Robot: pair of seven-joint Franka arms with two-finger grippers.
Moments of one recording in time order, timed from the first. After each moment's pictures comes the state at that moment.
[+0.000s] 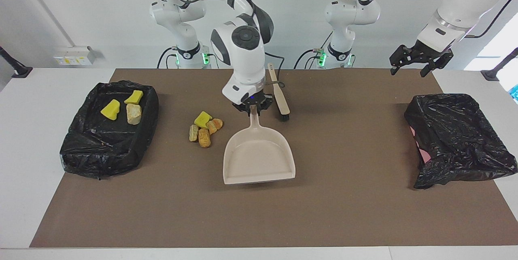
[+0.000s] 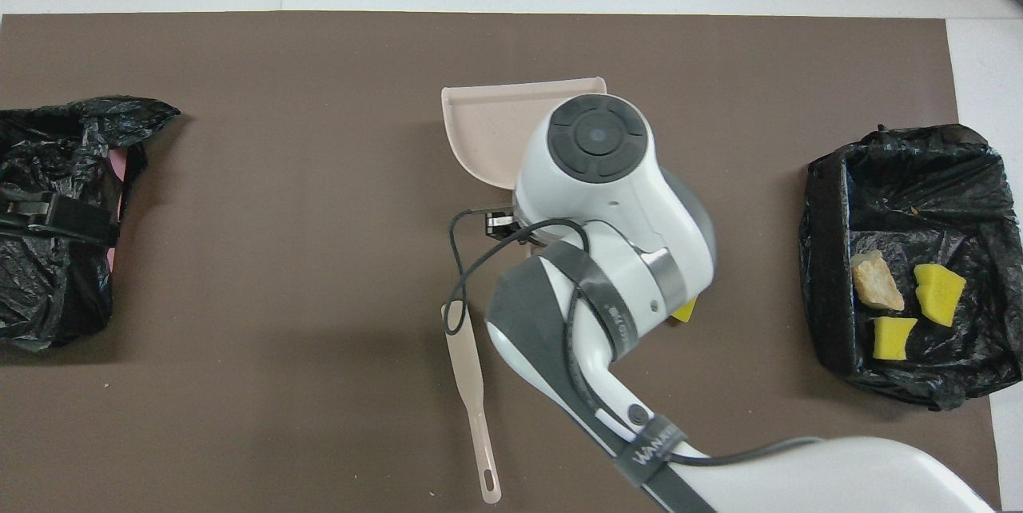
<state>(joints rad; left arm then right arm) -0.07 -0.03 0.03 -1.59 -0.02 1.47 0.09 0.34 0.43 0.28 -1.49 -0.03 1.90 0.61</state>
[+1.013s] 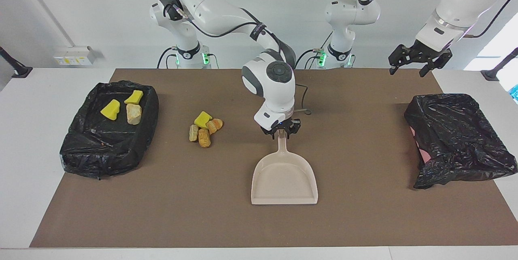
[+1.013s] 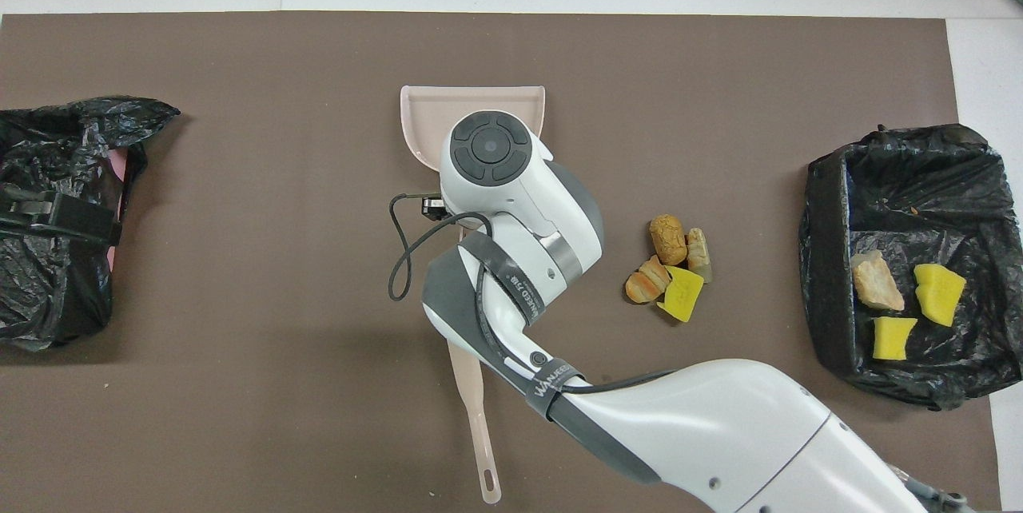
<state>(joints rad) -0.07 -0.03 0.02 -1.59 -0.02 1.49 0.09 0.41 0.63 0.28 -1.35 -0.11 2.01 0.71</state>
